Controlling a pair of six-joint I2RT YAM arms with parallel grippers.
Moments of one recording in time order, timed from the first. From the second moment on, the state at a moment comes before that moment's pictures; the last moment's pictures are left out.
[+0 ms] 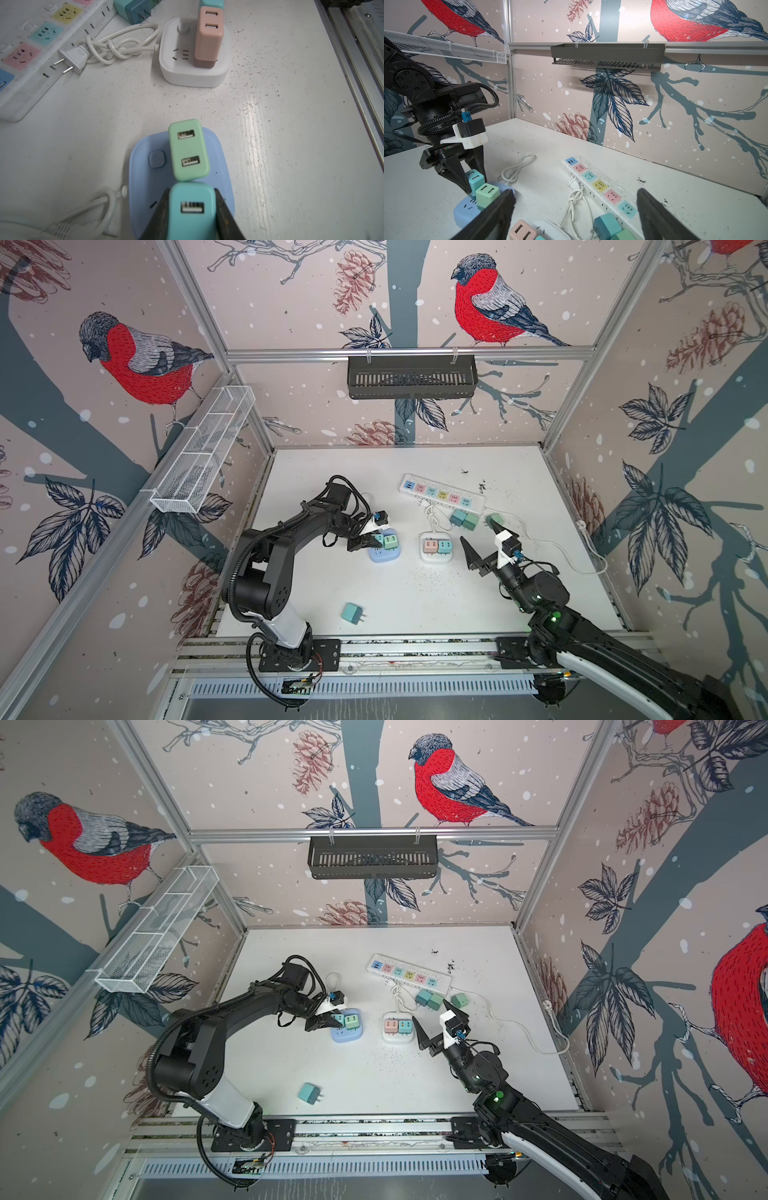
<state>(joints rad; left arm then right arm) -0.27 1.65 0.97 -0.58 0.78 1.16 0.80 0.49 0.09 0.56 0.23 -0.13</state>
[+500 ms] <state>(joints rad) -0.31 1.55 0.86 -0.45 0.76 1.04 0.79 0.50 0.09 0.56 0.22 -0.13</state>
